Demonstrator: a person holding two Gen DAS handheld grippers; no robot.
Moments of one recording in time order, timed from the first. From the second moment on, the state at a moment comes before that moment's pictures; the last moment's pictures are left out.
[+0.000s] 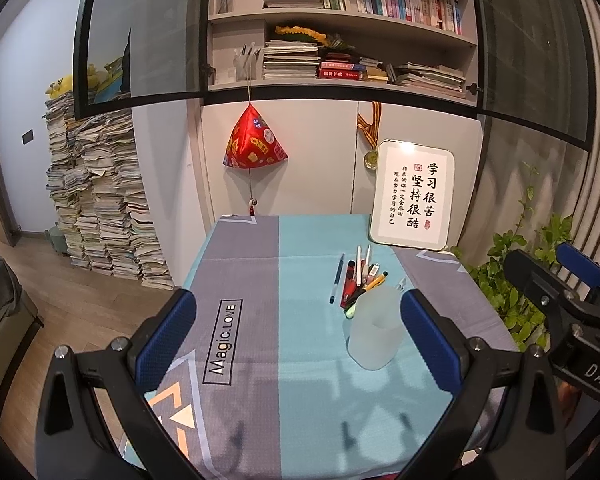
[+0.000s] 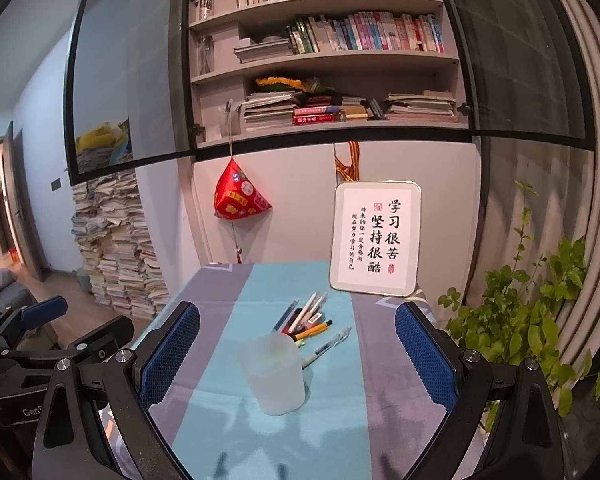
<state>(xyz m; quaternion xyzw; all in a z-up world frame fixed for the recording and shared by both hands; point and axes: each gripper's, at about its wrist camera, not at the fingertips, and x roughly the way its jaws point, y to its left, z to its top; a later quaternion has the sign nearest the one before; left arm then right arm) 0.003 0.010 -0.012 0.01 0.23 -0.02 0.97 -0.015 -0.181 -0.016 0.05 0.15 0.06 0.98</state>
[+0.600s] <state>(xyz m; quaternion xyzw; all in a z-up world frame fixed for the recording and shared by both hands) 0.042 0.047 -0.036 -0.02 0.27 0.03 0.96 0.046 -0.158 -0.080 0.01 0.25 0.10 0.96</state>
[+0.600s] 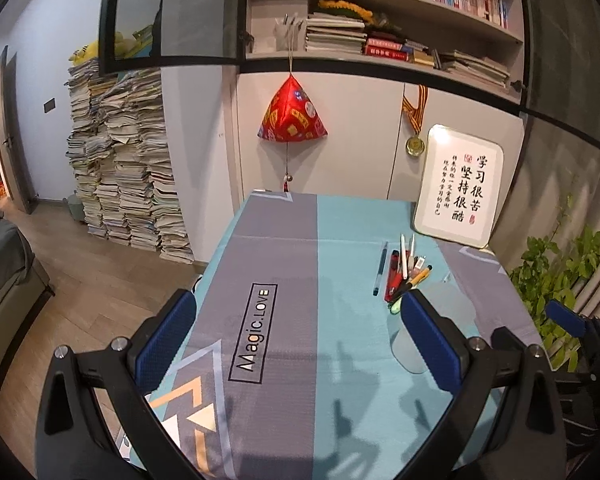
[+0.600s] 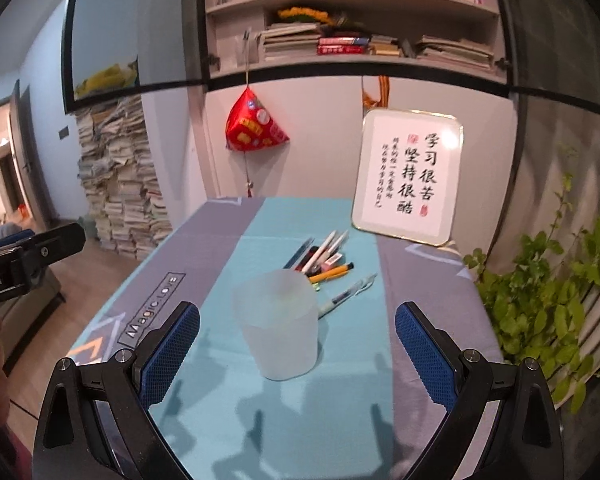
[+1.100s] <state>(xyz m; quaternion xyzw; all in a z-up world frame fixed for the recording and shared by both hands) 0.086 0.063 -0.062 -0.02 0.29 0.03 0.95 0.093 -0.135 -0.110 -0.01 0.29 0.11 0.95</state>
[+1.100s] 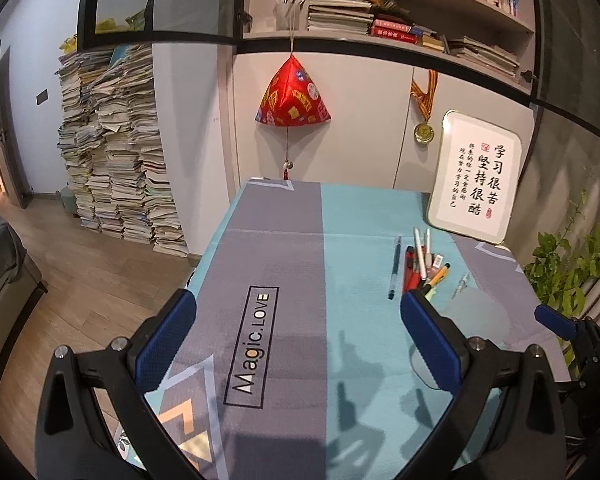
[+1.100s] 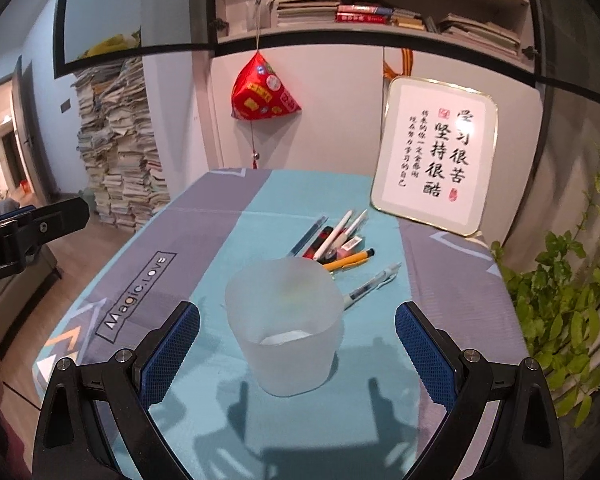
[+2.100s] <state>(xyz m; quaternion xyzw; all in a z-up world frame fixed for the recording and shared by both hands) 0.132 0.043 -0.095 0.00 0.35 0.01 0.94 0.130 -0.169 -0.148 -0.08 0.28 0.05 0.95</state>
